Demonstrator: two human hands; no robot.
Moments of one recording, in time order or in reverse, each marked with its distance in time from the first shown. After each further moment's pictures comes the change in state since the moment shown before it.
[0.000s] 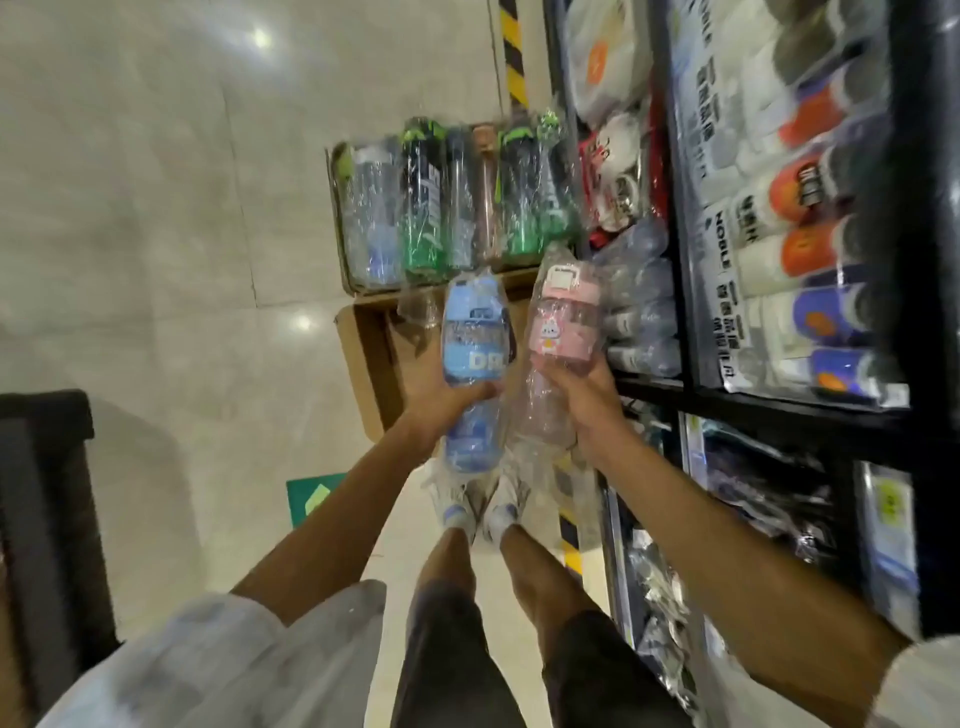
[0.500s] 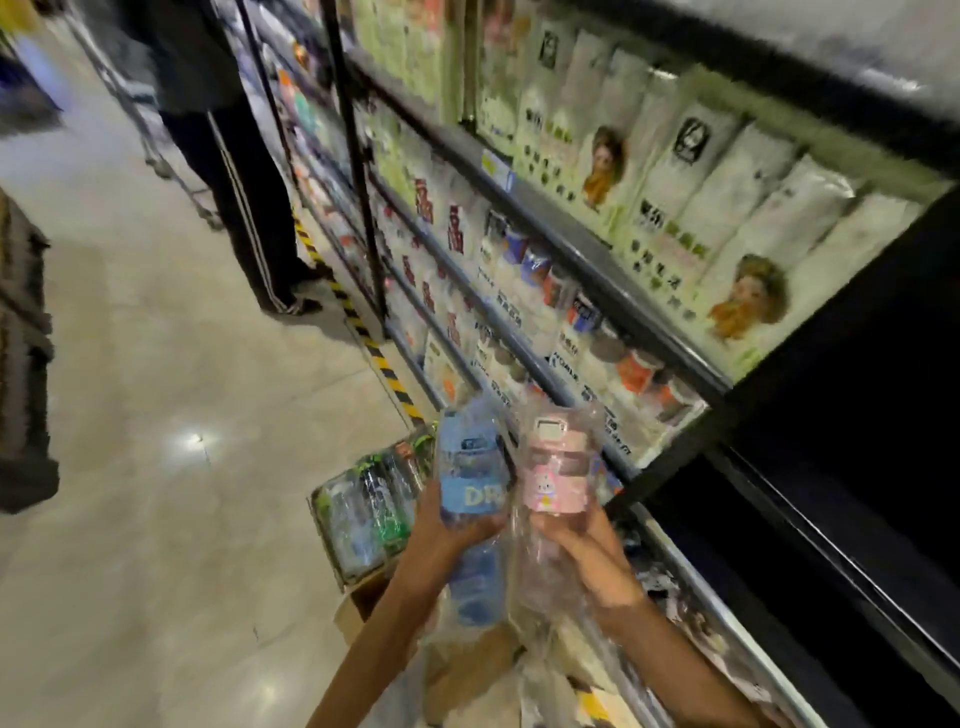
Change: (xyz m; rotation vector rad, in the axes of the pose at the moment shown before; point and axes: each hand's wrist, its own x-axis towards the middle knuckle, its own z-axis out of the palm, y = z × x) left_hand -0.308 0.256 0.055 0.152 -0.343 0.517; right_hand -0.356 -0.158 -0.044 0.399 -0.103 -0.518
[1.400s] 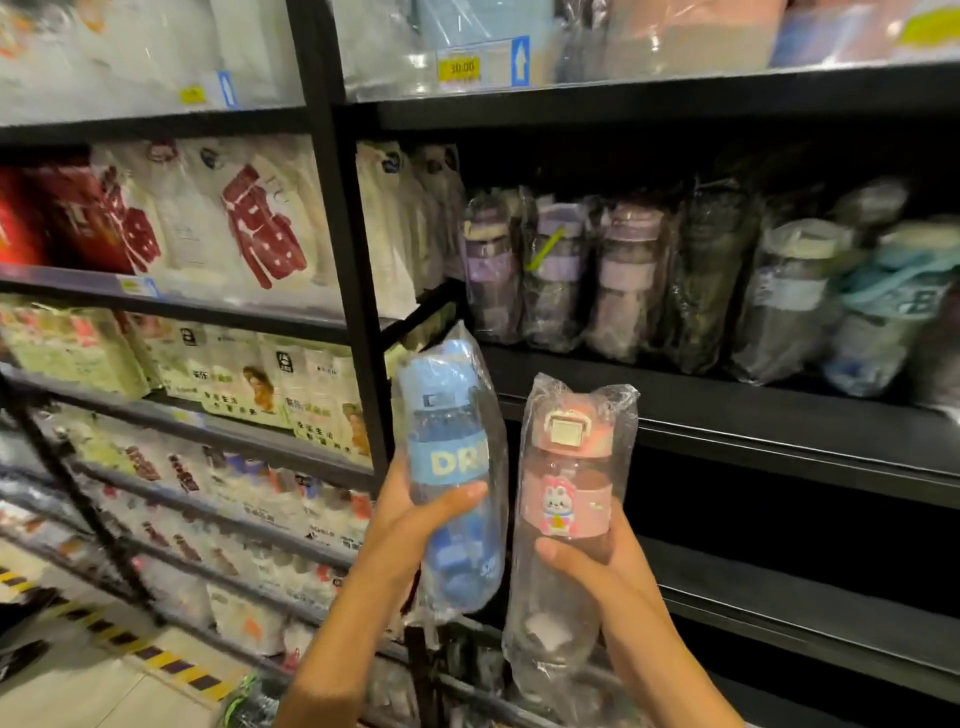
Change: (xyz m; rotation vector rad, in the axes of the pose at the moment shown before) left_hand -0.140 0.172 0.265 0.045 -0.639 0.324; right_hand -0.337 -0.154 -0.094 -0.012 0.579 -0.639
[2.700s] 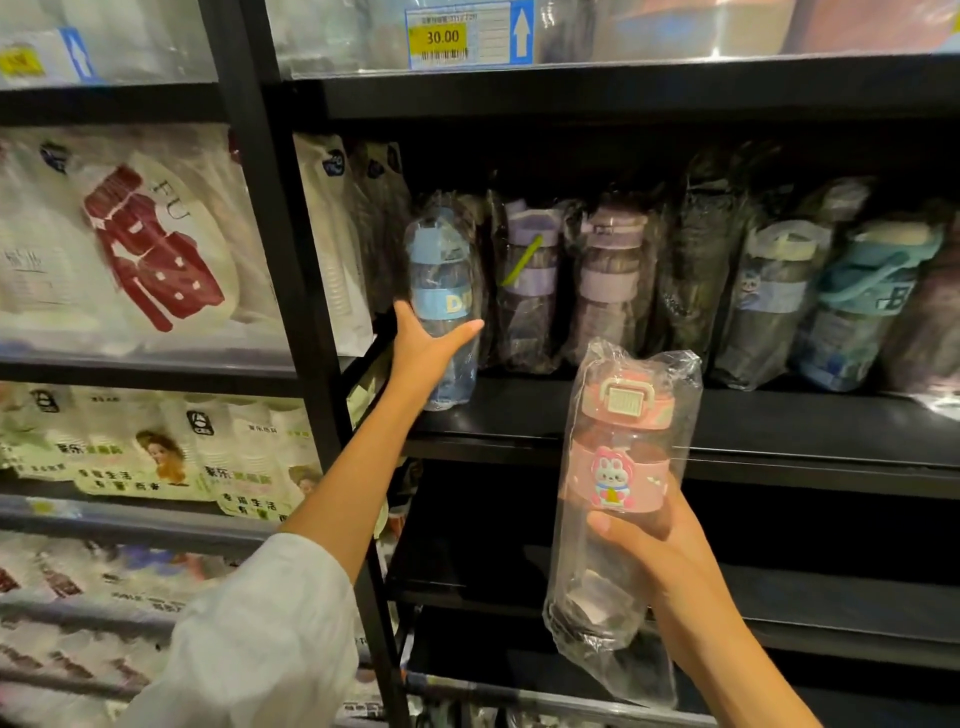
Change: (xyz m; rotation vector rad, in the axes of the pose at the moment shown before) left_hand 0.300 0.032 0.020 0.310 0.001 0.247; right_hand 0.072 -0.017 0.012 -0.025 0.309 -0.115
